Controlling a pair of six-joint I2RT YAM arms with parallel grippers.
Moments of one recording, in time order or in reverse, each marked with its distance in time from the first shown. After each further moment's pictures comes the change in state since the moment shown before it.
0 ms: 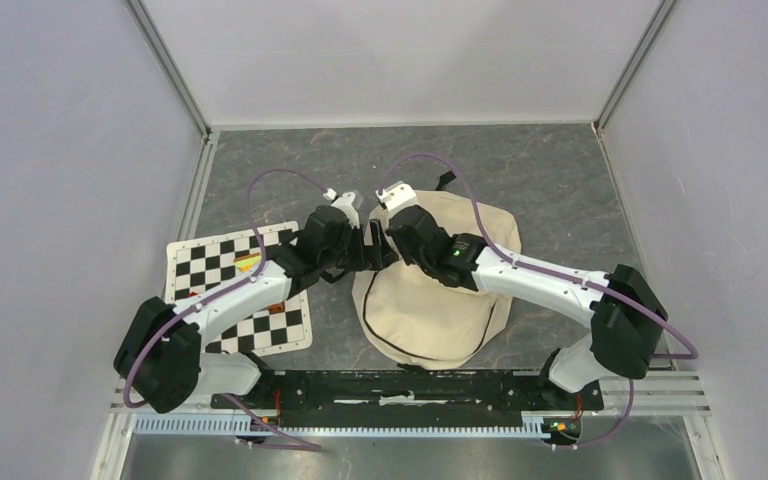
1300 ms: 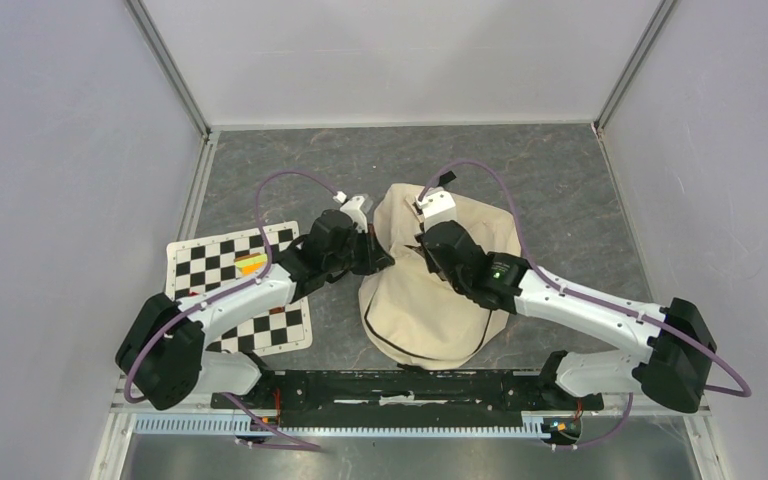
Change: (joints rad) left arm -0.038 0.042 -0.009 0.082 0.035 0.007; right arm 0.012 -0.266 -0.186 0.022 0.091 0.088
